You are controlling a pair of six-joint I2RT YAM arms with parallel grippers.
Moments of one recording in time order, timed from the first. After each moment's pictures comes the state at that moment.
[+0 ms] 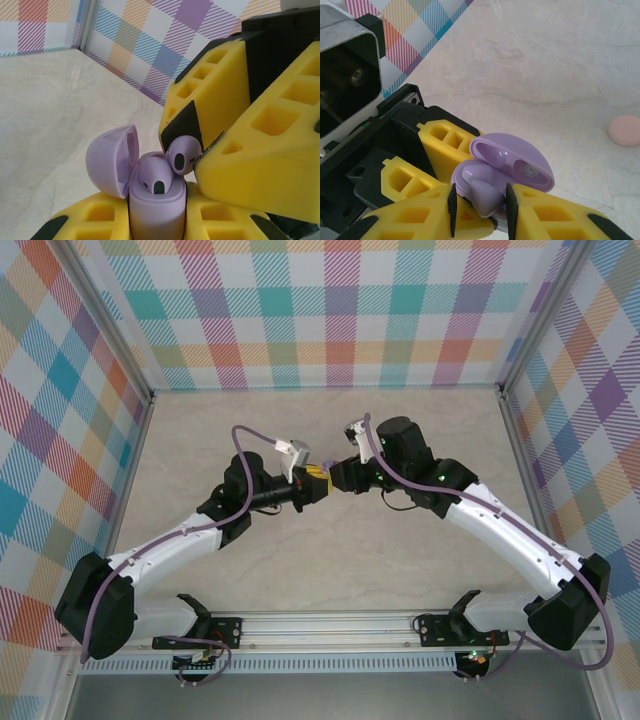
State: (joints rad) left arm -0.63 1.24 0.75 0.34 0.56 -0.34; right arm 0.73 1.27 1.24 -0.55 -0.28 0.30
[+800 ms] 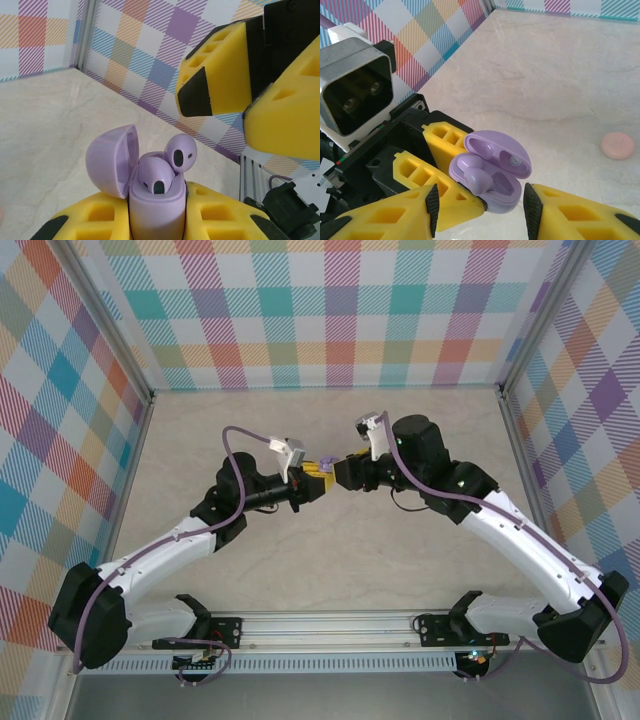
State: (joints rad) left arm -0.63 1.19 0.75 0.34 0.56 -0.30; right arm 0.73 1.19 1.27 -0.58 -0.25 0.30
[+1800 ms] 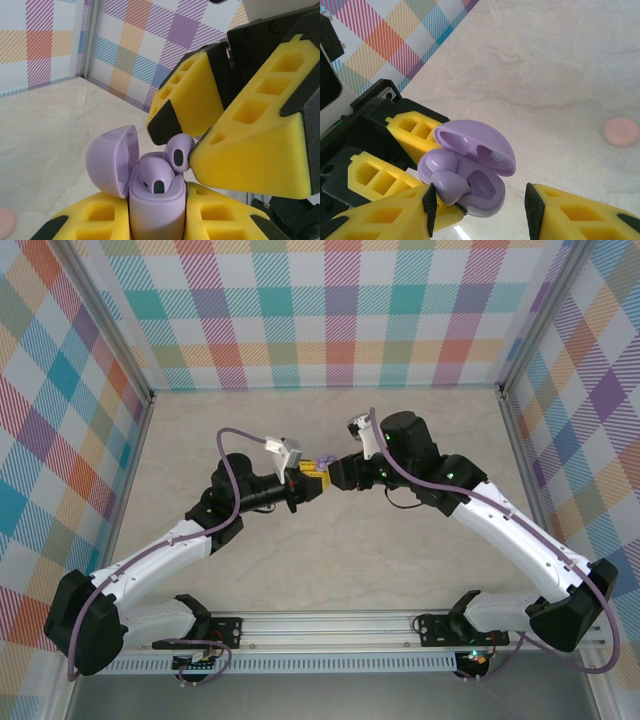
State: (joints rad) left arm -0.63 1.14 0.75 0.31 0.53 -0.26; right arm 0.74 1.26 1.32 -0.63 -0.25 0.31
